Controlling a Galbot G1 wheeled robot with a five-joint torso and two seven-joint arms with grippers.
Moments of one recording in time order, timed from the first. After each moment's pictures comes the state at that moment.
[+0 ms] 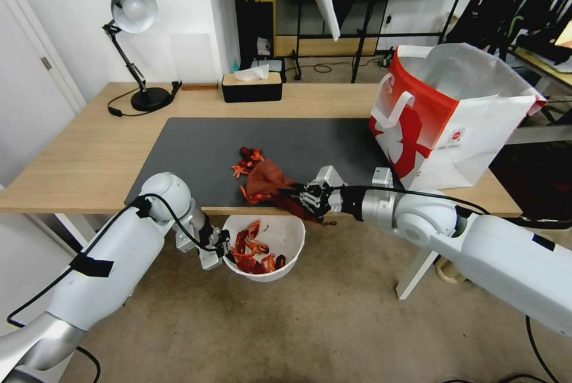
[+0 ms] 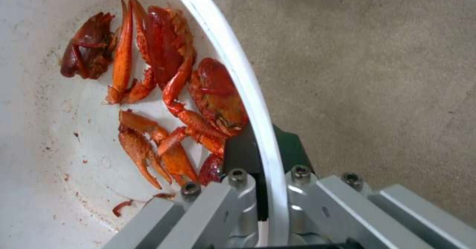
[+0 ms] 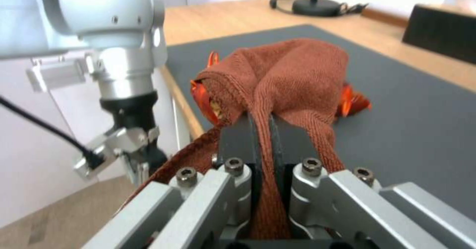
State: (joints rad) left arm 0.66 -0.98 -0.04 -1.52 0.52 -0.82 1.53; right arm -0.44 0.64 -0.44 1.87 0.93 -0.15 -0.32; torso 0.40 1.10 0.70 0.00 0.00
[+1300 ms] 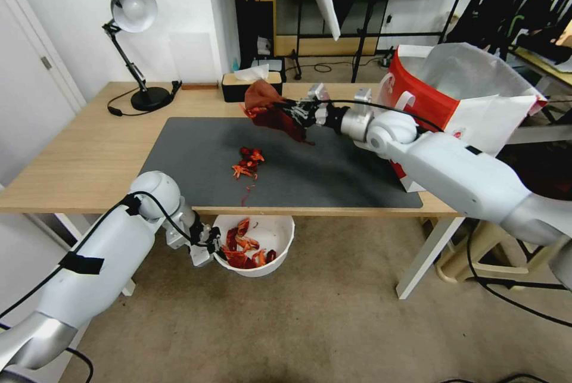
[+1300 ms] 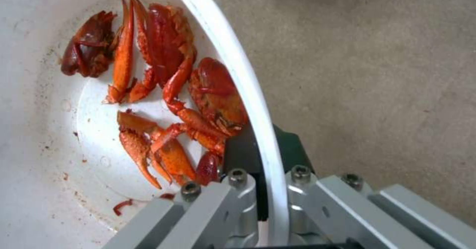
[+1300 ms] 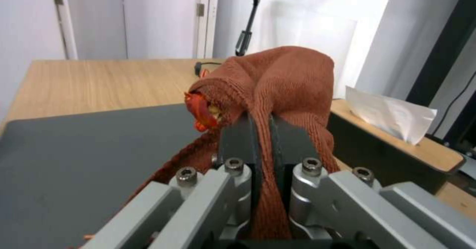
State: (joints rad) left arm 0.65 -0.94 -0.07 -1.48 0.50 -0.82 1.53; right arm 0.04 1.01 -0.66 1.19 0.99 0.06 -0.48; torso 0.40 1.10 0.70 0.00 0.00
